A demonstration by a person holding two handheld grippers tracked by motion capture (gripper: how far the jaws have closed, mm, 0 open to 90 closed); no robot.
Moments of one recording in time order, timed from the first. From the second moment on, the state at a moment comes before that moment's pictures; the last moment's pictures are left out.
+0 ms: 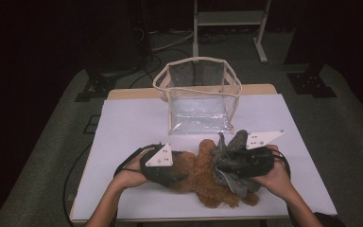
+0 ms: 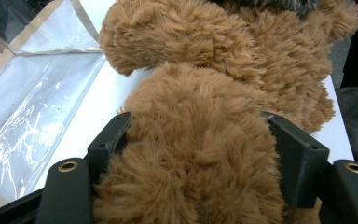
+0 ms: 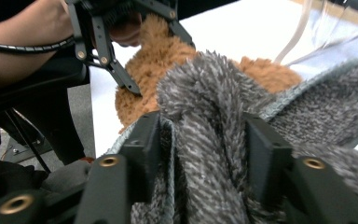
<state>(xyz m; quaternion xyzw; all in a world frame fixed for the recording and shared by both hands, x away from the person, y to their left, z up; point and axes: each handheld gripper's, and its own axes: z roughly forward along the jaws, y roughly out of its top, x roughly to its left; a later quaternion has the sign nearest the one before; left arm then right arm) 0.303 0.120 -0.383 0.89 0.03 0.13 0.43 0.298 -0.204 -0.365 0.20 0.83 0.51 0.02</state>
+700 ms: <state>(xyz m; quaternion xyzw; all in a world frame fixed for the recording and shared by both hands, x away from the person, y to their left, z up) 0.303 0.117 -0.384 0.90 0.04 0.13 0.43 0.300 -0.208 -0.374 0.23 0.83 0.50 0.01</state>
